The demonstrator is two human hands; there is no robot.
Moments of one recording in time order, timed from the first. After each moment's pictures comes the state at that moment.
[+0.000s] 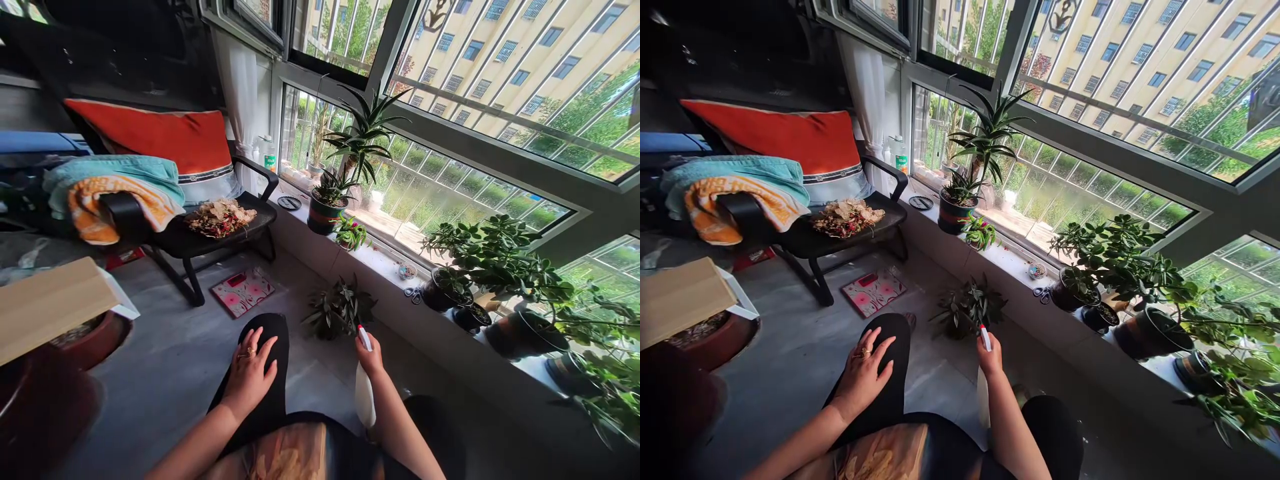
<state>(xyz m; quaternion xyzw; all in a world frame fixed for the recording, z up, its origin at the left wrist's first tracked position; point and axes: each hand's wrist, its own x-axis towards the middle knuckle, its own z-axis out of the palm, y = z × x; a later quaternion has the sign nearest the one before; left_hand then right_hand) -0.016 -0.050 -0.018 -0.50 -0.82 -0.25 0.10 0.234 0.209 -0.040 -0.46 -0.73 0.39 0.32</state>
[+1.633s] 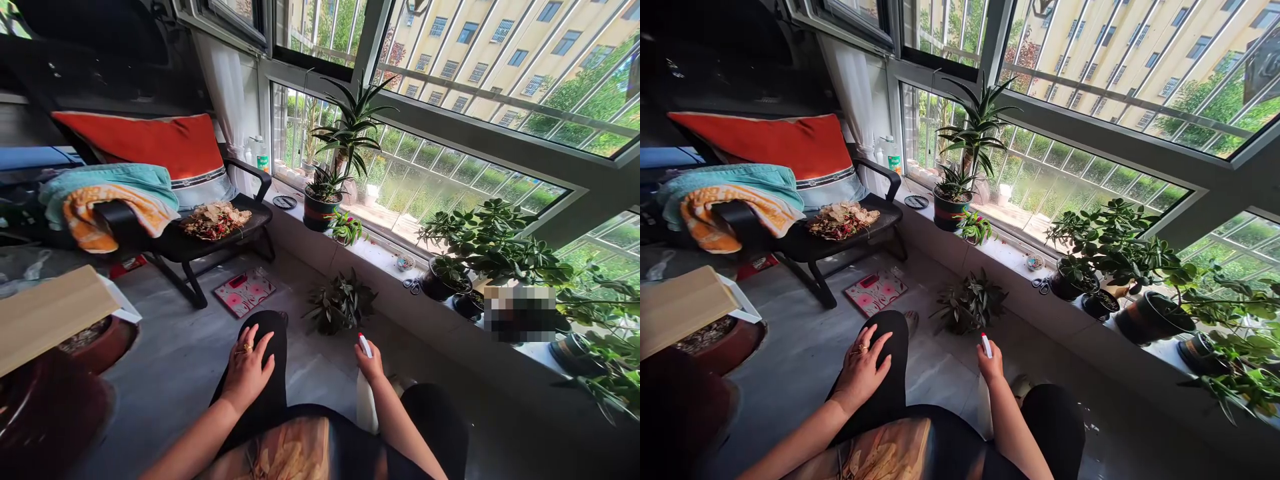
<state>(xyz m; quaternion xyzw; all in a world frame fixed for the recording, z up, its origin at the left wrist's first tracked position) -0.018 -0.050 -0.019 -0.50 -0.83 -0.24 0.09 0.263 0.186 -0.069 -0.51 -0.69 0.41 0.32</state>
